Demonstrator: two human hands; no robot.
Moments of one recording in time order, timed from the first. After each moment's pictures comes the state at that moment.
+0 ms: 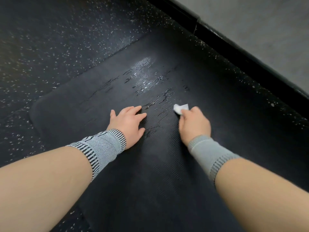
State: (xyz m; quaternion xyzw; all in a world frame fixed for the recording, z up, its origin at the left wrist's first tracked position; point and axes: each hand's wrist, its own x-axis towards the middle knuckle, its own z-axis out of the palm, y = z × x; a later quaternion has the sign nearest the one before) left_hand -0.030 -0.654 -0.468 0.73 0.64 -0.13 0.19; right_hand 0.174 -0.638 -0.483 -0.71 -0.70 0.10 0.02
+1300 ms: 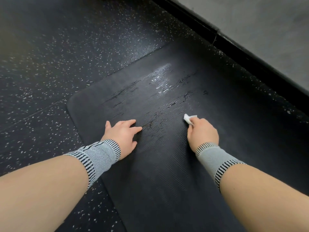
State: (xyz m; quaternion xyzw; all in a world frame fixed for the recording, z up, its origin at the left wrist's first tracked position) left_hand -0.099 -0.720 -0.461 0.70 0.67 -0.18 0.18; right_hand 0.144 -0.670 -0.484 -0.73 -0.67 0.14 0.00
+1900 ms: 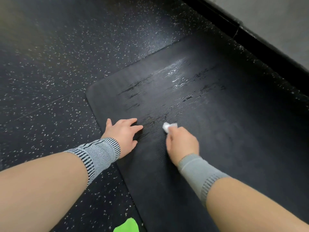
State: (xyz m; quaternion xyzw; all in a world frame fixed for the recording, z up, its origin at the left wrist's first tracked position) left_hand -0.131 -0.758 -0.456 0.68 0.69 -0.19 0.18; right_hand 0.063 -0.736 -0.478 -0.60 -0.77 0.20 0.02
